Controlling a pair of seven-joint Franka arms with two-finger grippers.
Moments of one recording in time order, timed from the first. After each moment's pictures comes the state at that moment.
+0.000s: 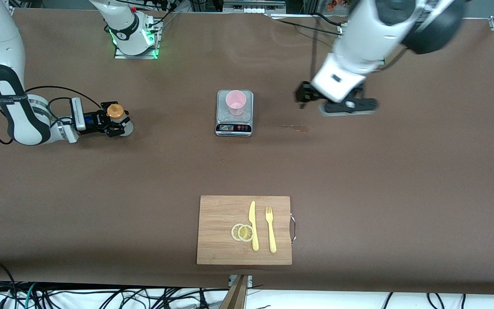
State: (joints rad) left arm -0.43 0.11 0.02 -1.60 -0.13 1.69 -0.49; right arm -0.26 0.63 -0.09 -2.03 0.88 1.47 -2.74
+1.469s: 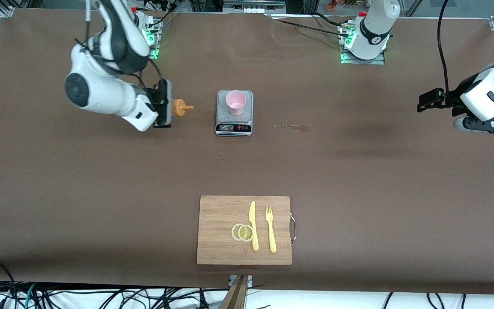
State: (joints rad) left arm -0.06 0.08 0.03 -1.60 -0.05 1.49 0.05; right arm 0.51 0.13 -0.09 -2.04 0.40 1.95 -1.25
